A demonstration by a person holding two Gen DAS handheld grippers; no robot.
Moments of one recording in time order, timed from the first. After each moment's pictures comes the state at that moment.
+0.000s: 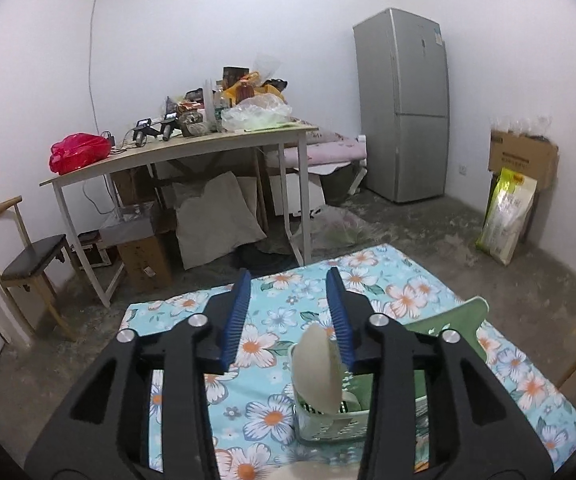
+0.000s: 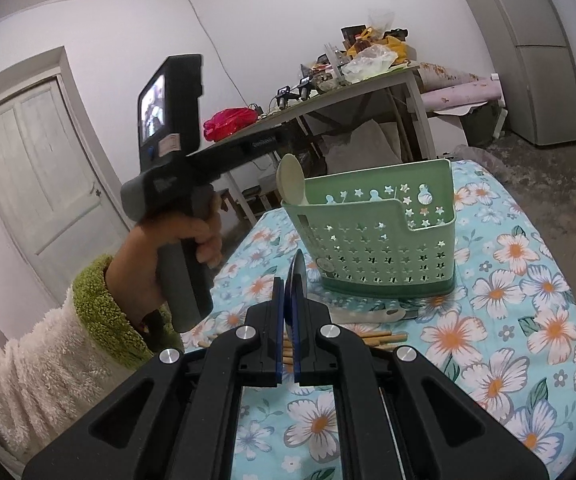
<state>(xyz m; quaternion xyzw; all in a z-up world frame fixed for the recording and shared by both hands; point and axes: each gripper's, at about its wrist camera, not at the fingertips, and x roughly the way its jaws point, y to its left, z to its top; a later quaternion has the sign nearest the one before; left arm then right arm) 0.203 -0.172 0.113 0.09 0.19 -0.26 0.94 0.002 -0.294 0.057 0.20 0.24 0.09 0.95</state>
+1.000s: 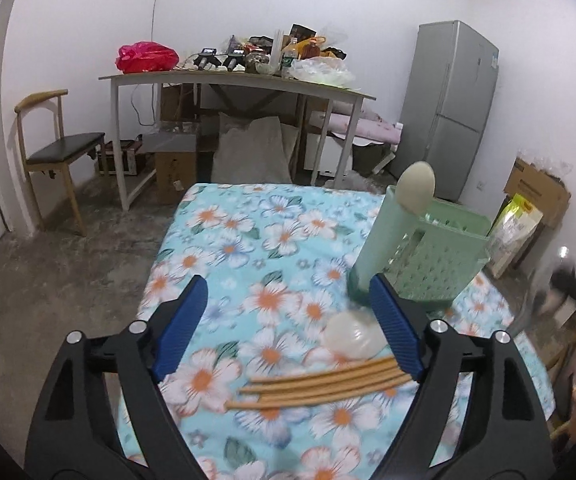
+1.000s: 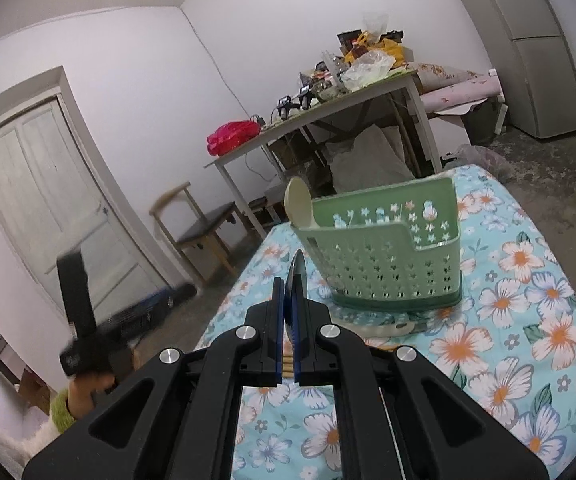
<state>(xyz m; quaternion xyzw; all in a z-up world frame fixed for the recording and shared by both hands) 0.128 -0.006 0.057 -0.02 0.29 -0.21 0.94 0.005 -0.306 0.075 0.23 0.22 0.10 0.94</state>
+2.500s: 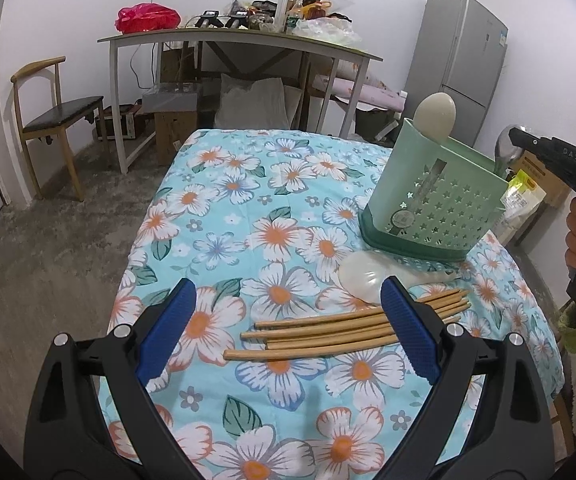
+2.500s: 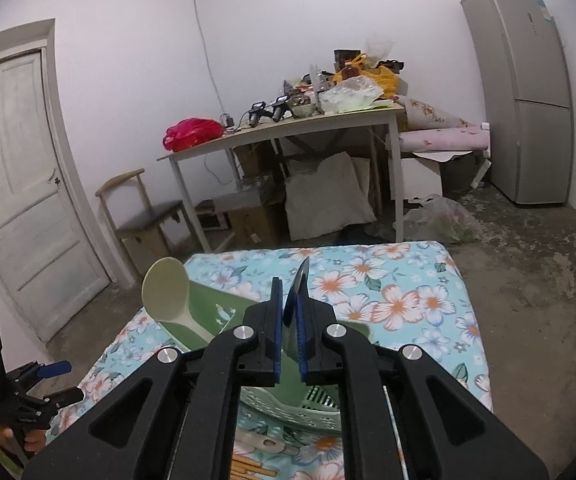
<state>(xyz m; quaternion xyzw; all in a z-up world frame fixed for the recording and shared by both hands) 0.125 -0.003 0.008 -0.02 0.35 -0.21 0.91 0.118 -0.385 0.096 0.11 0.22 0.03 0.97</state>
